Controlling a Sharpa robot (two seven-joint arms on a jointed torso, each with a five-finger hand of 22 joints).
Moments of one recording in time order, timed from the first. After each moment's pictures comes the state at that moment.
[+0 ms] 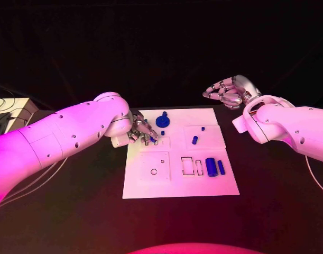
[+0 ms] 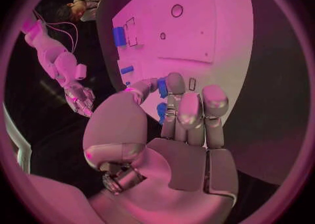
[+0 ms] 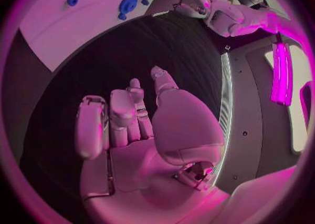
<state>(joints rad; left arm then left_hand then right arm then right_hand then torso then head) 1.30 -0.40 0.01 1.09 -0.88 0.24 -0.65 1.04 -0.13 0.45 0.07 0.52 1.13 -0.01 0.29 1.05 1.29 -0.08 0.78 0.61 1.43 -0.12 1.23 1.07 0.10 1.26 -0.13 1.21 1.12 1.30 -0.90 -0.08 1.40 -0.76 -0.60 0.07 1.20 -0.03 -0.06 0.03 0.45 1.03 0.11 0.14 0.34 1.11 0.02 1.03 1.09 1.44 -0.05 1.12 0.98 0.05 1.46 -0.07 1.35 1.31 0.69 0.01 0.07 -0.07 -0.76</state>
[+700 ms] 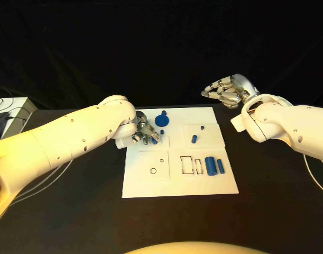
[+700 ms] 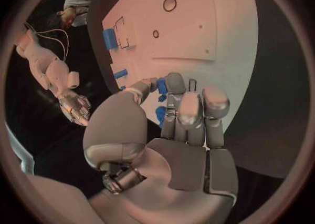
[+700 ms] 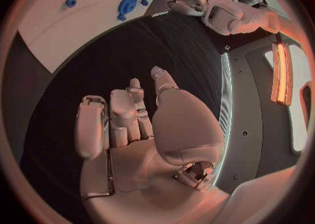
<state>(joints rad) 1.29 -0.35 -0.01 1.06 -0.96 0.22 -0.64 1.04 -0.12 0.44 0.06 0.51 1.14 0.00 0.28 1.05 1.31 -0.08 0.77 0.62 1.43 -0.12 1.24 1.07 0.08 1.27 -0.13 1.22 1.13 1.30 -0.90 -0.08 1.40 -0.76 -0.60 0.07 1.20 -0.03 -0.06 0.03 0.45 1.03 0.11 0.14 0.34 1.11 0.02 1.03 1.09 1.44 -0.05 1.12 0.98 0.05 1.46 -0.07 1.35 1.31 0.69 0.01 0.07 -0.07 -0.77</state>
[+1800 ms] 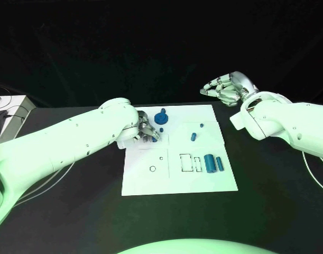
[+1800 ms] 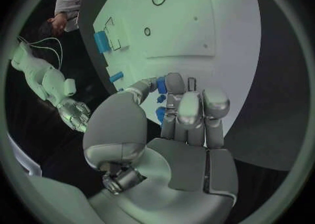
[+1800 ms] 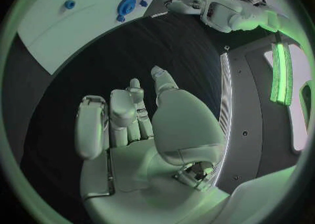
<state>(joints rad) 1.26 -0.34 -0.01 1.06 -1.06 0.18 -0.61 1.04 -0.12 0.44 0.06 0.51 1.15 -0.01 0.27 1.05 1.32 -0.08 0.76 0.62 1.43 -0.12 1.24 1.07 0.08 1.27 -0.13 1.22 1.14 1.30 -0.90 -0.08 1.41 -0.76 -0.59 0.07 1.20 -0.03 -0.07 0.02 0.45 1.03 0.11 0.14 0.33 1.11 0.02 1.03 1.09 1.44 -0.05 1.12 0.98 0.05 1.46 -0.07 1.35 1.31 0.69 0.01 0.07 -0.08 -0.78</state>
